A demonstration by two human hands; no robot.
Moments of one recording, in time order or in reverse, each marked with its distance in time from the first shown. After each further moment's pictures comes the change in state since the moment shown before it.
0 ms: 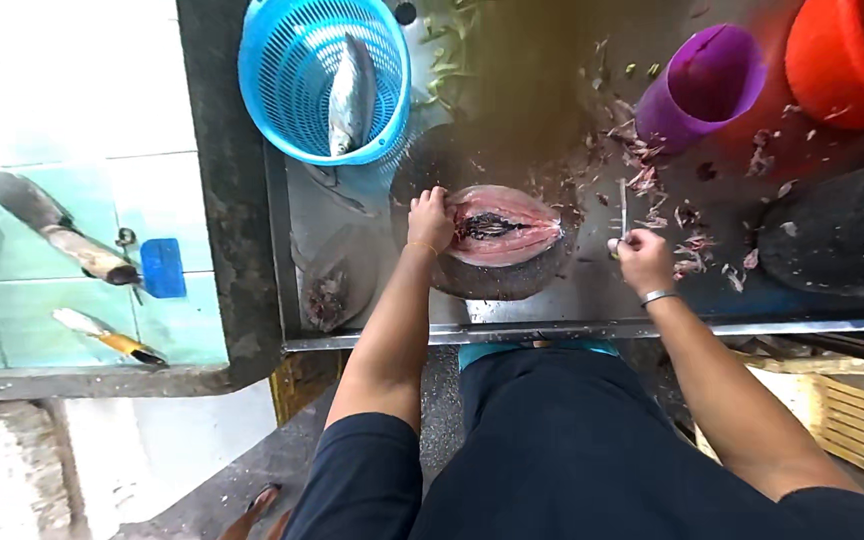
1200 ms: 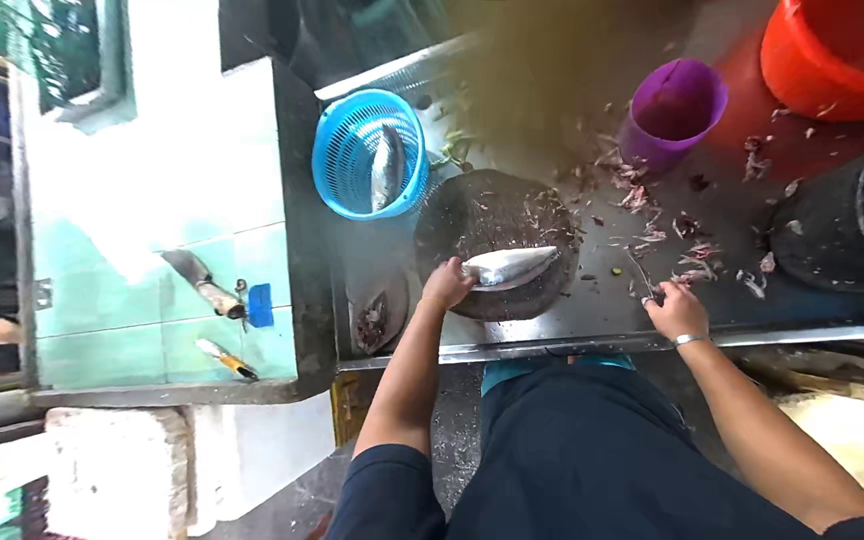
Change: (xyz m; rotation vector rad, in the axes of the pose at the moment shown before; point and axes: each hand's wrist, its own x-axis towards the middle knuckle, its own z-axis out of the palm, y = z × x) left_hand -0.068 0.012 -0.009 0.153 -0.162 -0.065; right_hand -0.023 0.138 0.013 -0.093 -0.013 0.150
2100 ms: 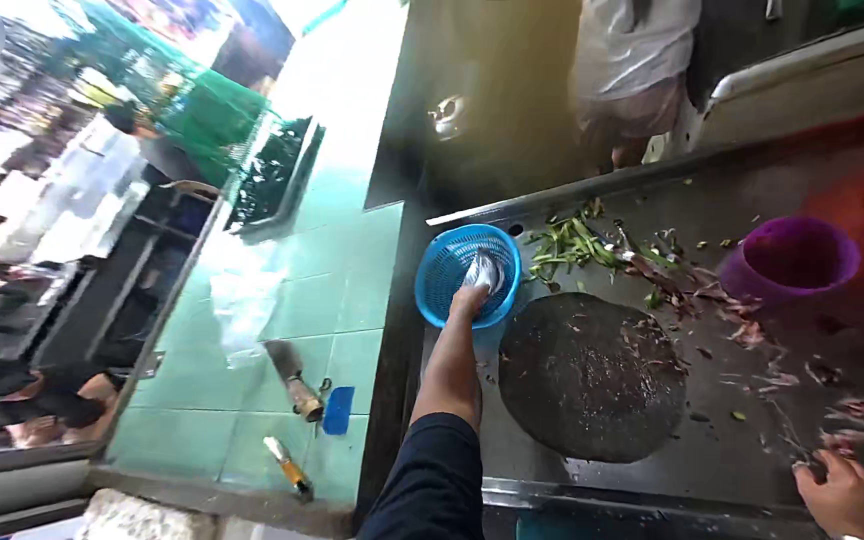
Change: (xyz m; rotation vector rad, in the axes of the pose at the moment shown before) left_hand 0.184 -0.072 -0.177 -0.365 0.135 -0.343; right_hand -0.007 -0.003 0.031 -0.078 0.281 0.113
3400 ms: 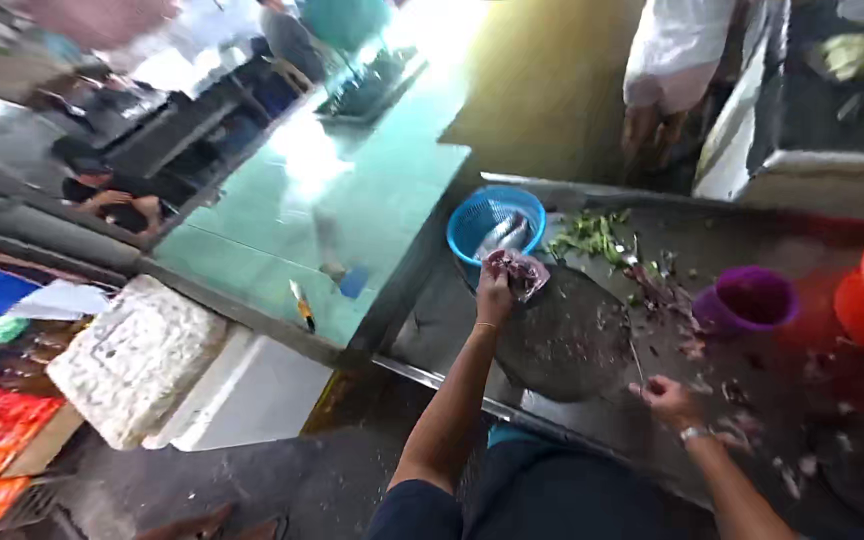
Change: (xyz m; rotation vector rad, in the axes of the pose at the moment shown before) left_hand -0.261 -0.012 0.078 -0.836 0.467 0.448; right_hand 0.037 -0.094 -0.056 0.204 -0.460 -0.617
